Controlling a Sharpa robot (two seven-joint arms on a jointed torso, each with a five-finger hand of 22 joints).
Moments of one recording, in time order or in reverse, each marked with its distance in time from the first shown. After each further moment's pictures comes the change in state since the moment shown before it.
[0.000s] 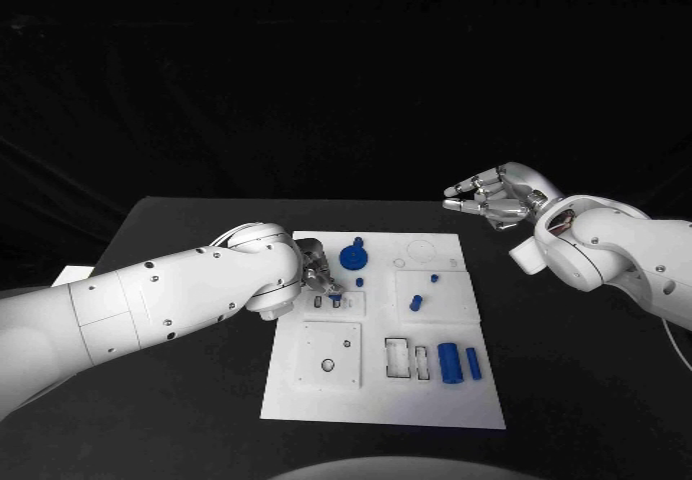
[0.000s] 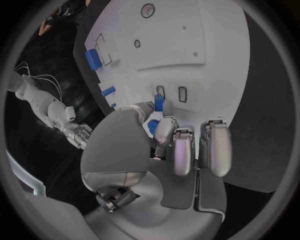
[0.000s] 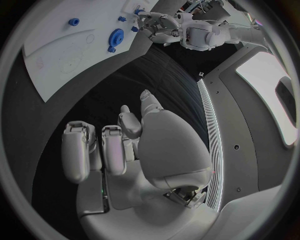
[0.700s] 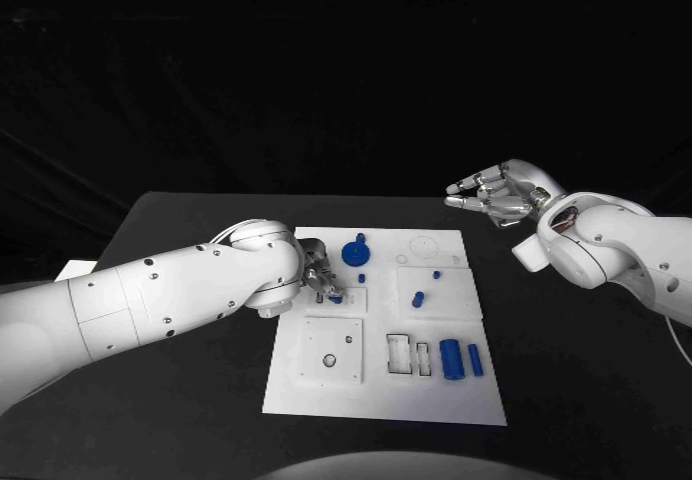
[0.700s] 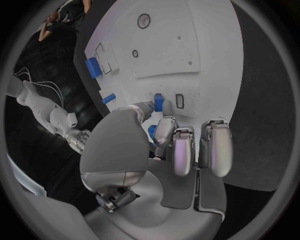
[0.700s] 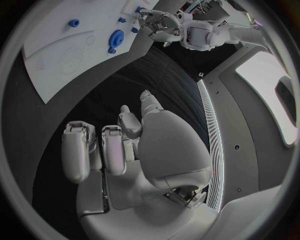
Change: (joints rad) left arm -0.003 -0.013 0.002 0.019 -0.019 0.057 0.001; left_hand -0.012 -0.011 0.022 -0.016 0.003 0.007 -0.001 -0.005 0.002 0.004 -0.004 0.000 0.002 0.000 0.000 0.000 0.000 -0.012 0.000 0.000 0.004 0.000; right arm 0.000 0.004 -0.001 -0.005 -0.001 0.009 0.000; right_hand -0.004 0.004 -0.003 0.003 0.000 0.000 0.000 0.000 0.000 0.000 0.000 0.000 -0.001 0.000 0.000 0.000 0.000 0.000 0.000 0.000 0.000 -0.001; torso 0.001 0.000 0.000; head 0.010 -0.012
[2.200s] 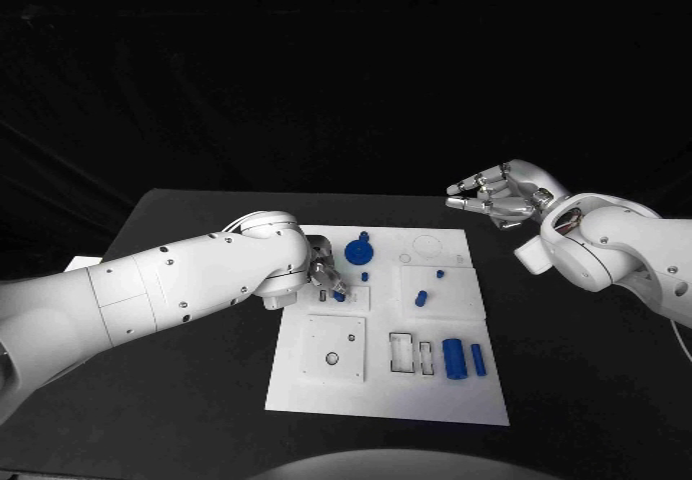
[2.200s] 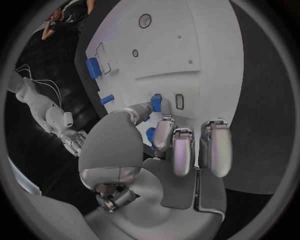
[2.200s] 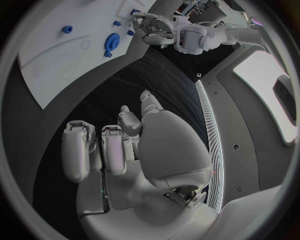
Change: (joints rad) left arm 0.008 0.042 0.004 -0.070 0.039 0.068 0.000; left_hand -0.141 0.012 0.080 -0.108 -0.005 0.041 -0.009 -0.013 -0.019 0.029 -0.018 0.035 0.042 0.004 -0.004 0.000 0.000 0.000 -0.004 -0.004 0.015 0.001; right arm 0.000 -0.005 0.000 0.027 0.000 0.007 -0.001; right_hand 0.000 0.000 -0.006 0.000 0.004 -0.004 -0.004 0.000 0.000 -0.014 0.000 -0.025 -0.020 0.000 0.000 -0.004 0.000 0.000 -0.004 -0.004 -0.008 -0.012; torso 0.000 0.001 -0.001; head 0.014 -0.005
